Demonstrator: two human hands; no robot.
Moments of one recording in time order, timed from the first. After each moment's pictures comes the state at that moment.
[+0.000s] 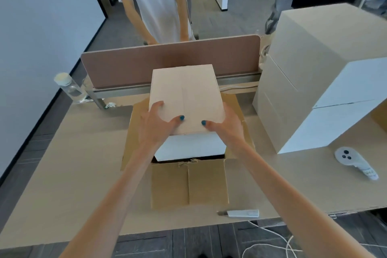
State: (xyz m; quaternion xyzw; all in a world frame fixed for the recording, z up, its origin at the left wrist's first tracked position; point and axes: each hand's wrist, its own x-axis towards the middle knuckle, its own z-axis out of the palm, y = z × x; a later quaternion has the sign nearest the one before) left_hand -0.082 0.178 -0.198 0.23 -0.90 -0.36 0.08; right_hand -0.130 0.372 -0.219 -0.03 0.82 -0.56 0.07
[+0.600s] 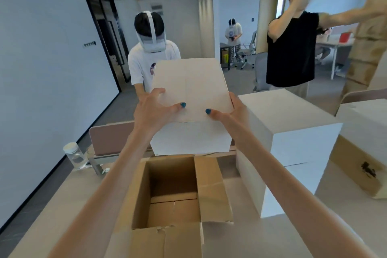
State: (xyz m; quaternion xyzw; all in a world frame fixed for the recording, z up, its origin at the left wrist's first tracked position) left_hand -0.121 0.280 0.032 0.13 -0.91 -0.32 0.24; right_hand -0.165 0.475 -0.014 -0.11 0.73 -0.67 -0.10
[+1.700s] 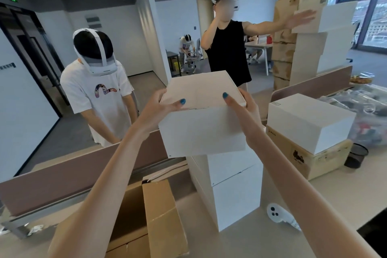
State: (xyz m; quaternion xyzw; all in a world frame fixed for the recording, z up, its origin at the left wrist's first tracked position) left_hand -0.250 0.442 0.050 -0.09 -0.83 -0.55 0.05; right_hand -0.216 0.671 0.005 0.00 0.67 -0.71 -0.21
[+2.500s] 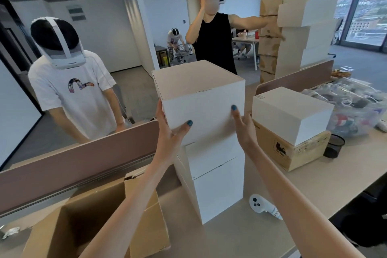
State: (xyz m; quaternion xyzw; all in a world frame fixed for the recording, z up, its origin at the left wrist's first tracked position) left_hand -0.233 0.510 -0.065 -0.20 -0.72 -0.66 0.13; right_hand -0.233 0.726 -0.081 0.13 0.73 -0.64 -0.19
